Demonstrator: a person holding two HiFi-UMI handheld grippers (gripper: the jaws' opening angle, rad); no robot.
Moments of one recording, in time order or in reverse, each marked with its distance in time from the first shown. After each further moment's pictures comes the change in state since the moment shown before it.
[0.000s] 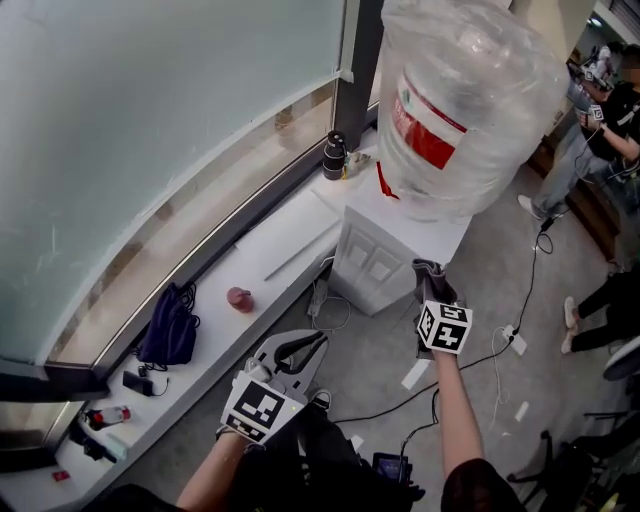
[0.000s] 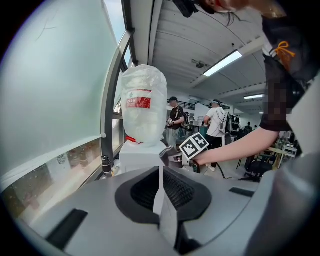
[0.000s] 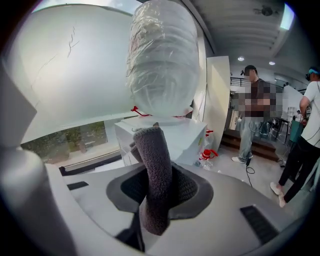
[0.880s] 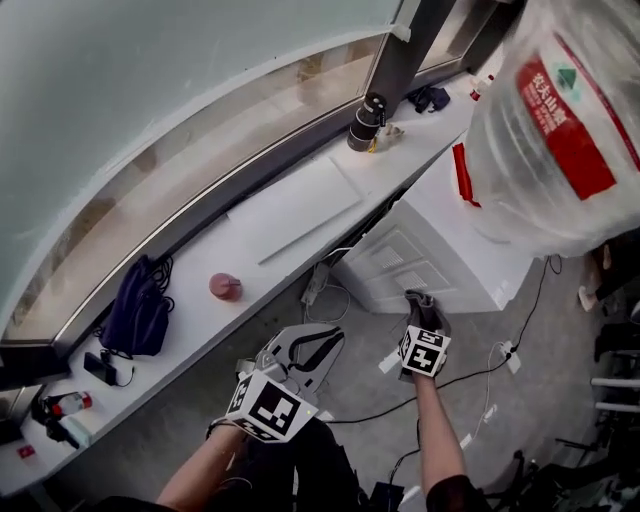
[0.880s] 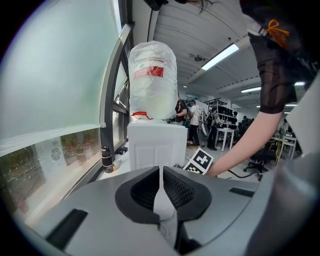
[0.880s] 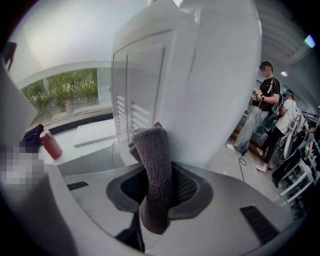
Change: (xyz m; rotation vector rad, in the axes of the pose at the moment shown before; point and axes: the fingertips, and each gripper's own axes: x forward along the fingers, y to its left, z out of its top) left arm 0.103 0.085 -0.123 0.040 0.015 -0.015; right arm 0.149 0.030 -0.183 -0.130 0.253 -0.109
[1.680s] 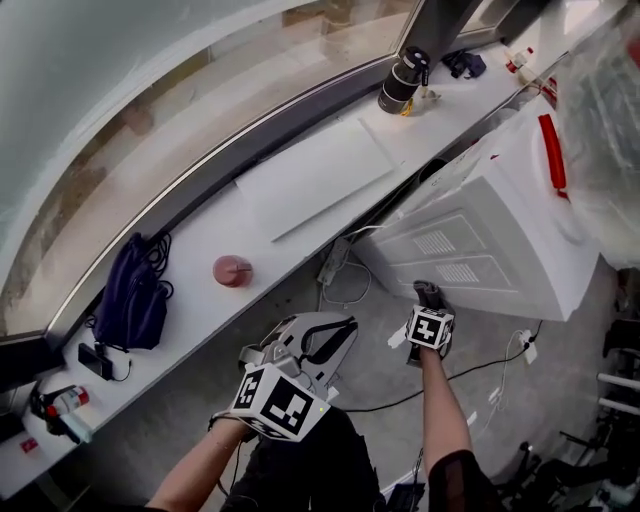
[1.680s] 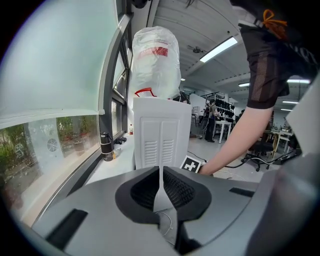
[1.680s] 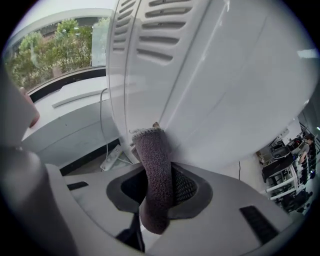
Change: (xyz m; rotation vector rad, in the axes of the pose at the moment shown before) left arm 0.030 0.037 -0.097 0.016 0.070 -0.032; right arm 0.125 0.043 -0.112 -0.082 0.279 -0.063
